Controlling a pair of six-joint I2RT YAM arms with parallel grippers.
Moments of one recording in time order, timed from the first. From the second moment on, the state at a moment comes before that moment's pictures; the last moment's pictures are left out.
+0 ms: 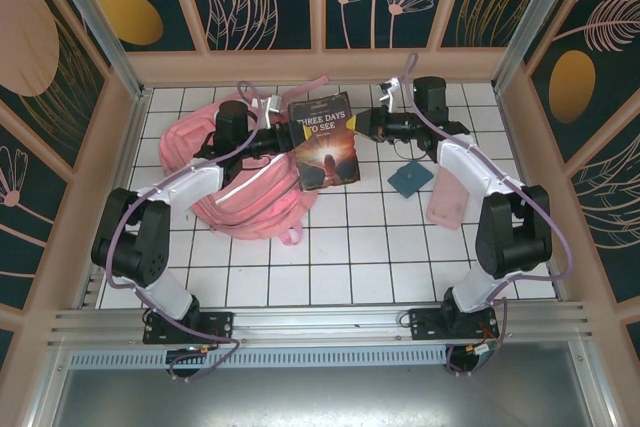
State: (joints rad) left arm -0.37 1.65 1.04 0.29 0.75 -0.76; right arm 0.26 1.64 1.25 -0.13 -0.99 0.61
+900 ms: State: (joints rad) left arm -0.37 1.41 0.88 0.68 0.21 -1.19; right arm 0.52 1.69 0.99 0.76 -0.63 1.44
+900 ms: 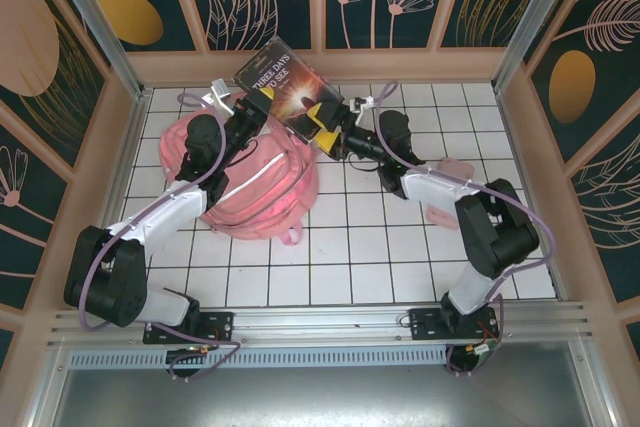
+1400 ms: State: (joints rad) left arm -0.37 1.41 0.87 0.71 0.20 -1.25; right arm 0.52 1.71 1.00 0.95 -0.55 1.55
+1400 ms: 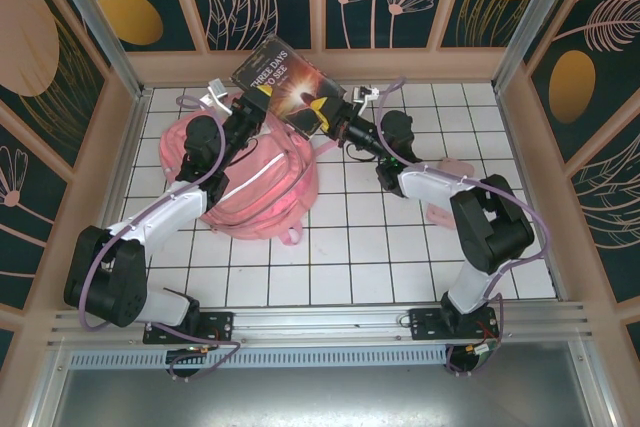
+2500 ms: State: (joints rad) left arm -0.60 1.62 1.28 -0.84 -0.16 -0.21; right arm 0.33 1.46 0.92 0.12 -0.40 0.98
